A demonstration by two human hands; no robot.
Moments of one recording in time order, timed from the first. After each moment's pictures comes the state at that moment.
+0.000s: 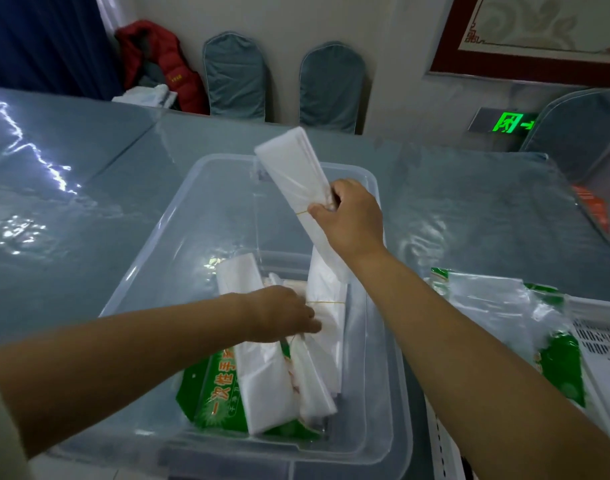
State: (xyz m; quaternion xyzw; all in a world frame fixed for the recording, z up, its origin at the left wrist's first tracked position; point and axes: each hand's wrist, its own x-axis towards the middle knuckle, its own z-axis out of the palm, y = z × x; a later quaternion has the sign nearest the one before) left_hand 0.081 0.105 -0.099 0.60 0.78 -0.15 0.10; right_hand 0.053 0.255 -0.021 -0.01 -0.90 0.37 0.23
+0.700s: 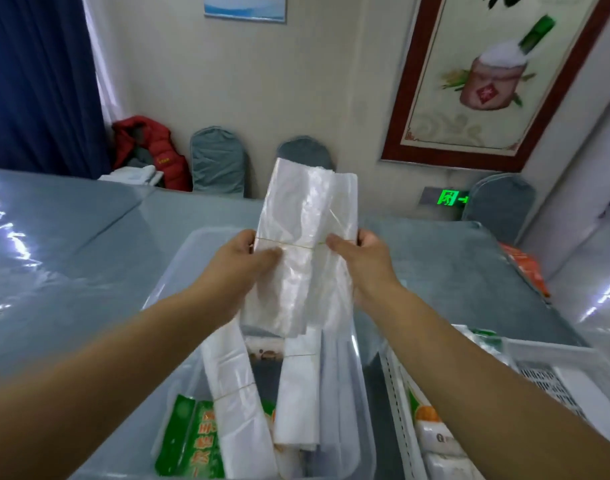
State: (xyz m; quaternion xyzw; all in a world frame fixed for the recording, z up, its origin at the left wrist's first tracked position) left_hand 0.099 0.095 0.059 0.07 0.73 0.68 0.06; right_hand 0.112 0.285 0.055 -0.10 -0.65 0.74 0.13
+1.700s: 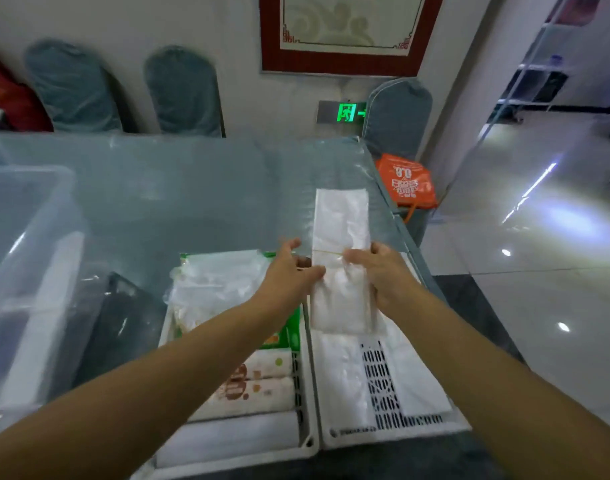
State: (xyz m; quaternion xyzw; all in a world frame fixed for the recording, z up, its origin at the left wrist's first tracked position) left_hand 0.242 0.588 -0.054 0.08 0.71 0.66 0.21; right_hand 0.283 0.737 -0.043 -0.28 -0.61 0.74 0.08
